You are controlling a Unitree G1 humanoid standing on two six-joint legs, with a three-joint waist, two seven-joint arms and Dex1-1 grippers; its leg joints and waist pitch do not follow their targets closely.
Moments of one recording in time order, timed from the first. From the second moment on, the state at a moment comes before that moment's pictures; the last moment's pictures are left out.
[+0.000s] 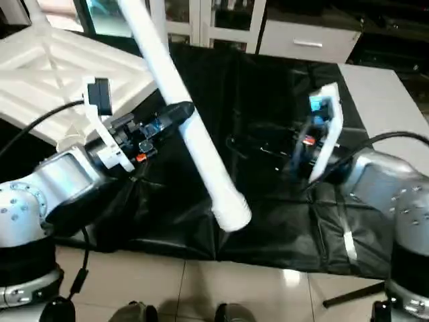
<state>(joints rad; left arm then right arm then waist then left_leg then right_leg) -0.53 0.15 0.25 -0.24 -1.18 1.06 -0.26 -0.47 -0.59 -0.31 -0.27 1.03 1.21 0.68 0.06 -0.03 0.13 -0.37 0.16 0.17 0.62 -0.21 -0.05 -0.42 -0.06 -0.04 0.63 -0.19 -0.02</state>
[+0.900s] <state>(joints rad) -0.60 0.34 0.14 -0.22 -1.20 1.11 -0.63 -0.45 -0.63 -0.20 -0.35 1.14 1.31 0.73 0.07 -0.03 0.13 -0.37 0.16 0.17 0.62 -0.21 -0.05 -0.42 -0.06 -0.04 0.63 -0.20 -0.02</state>
